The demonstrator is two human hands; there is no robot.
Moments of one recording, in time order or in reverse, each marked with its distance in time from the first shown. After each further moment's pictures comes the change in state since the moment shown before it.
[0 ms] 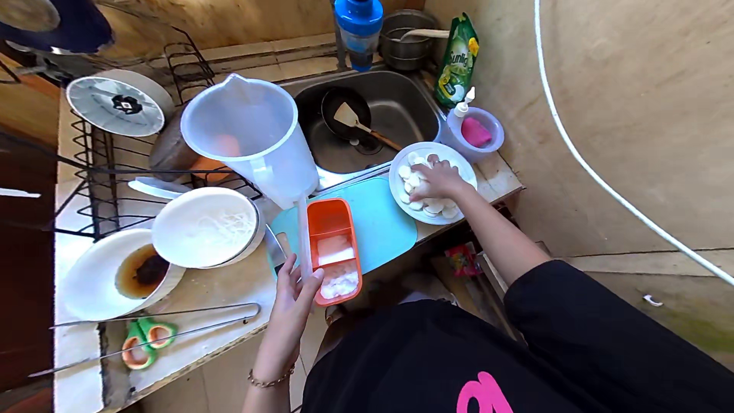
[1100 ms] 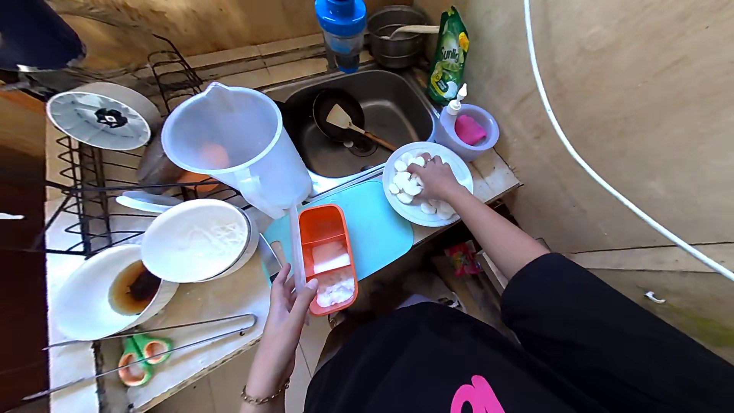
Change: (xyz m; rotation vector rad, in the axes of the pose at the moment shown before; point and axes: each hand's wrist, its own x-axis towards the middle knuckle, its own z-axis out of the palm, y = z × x) left_hand -0.002 0.002 0.002 0.049 0.012 -0.012; right_hand 0.010 0.009 0.011 -0.094 0.059 -0.067
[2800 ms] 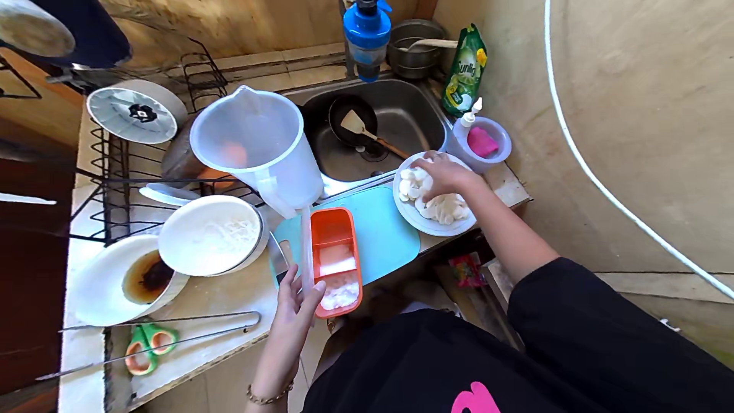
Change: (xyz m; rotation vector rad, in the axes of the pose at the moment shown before) left_hand 0.001 -0.001 0.002 -0.036 0.017 -0.003; right_hand 0.010 -0.017 -0.051 0.046 -0.136 -0.087
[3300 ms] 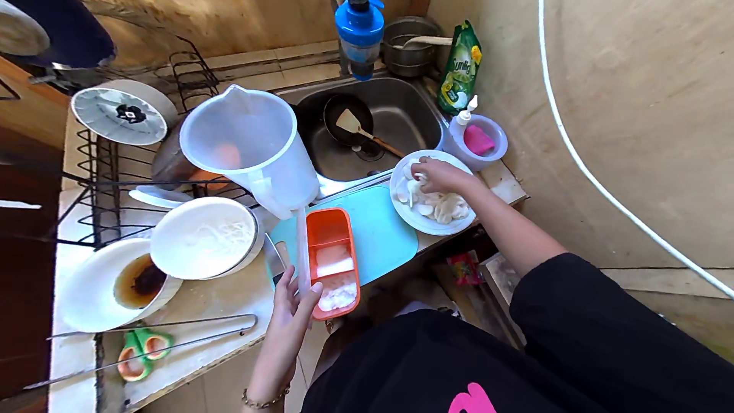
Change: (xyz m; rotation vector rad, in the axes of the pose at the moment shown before) left_hand 0.002 -0.002 -0.002 0.009 -0.012 0.008; right_hand 0.012 0.018 0.011 0.031 0.012 -0.195
